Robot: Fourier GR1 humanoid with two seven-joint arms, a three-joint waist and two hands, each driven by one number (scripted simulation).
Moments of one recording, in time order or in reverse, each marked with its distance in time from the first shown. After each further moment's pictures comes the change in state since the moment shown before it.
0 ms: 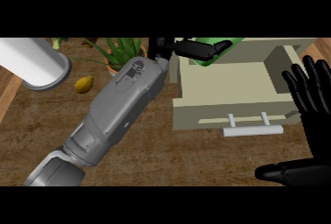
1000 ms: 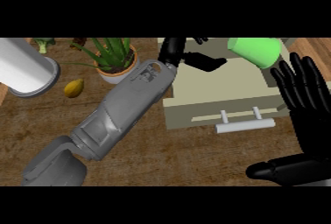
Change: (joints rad) left arm -0.117 0.000 -0.328 0.236 0.137 0.092 0.018; right arm -0.035 0.014 0.033 0.035 0.003 0.015 -0.023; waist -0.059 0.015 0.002
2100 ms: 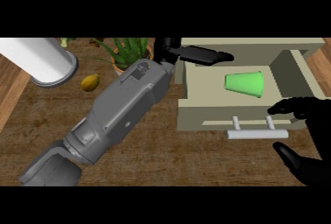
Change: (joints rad) left arm 0.075 0.025 0.120 -0.170 0.198 -0.089 -0.164; right arm 0.046 -0.074 -0.054 -0.051 -0.144 0.109 0.039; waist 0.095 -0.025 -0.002
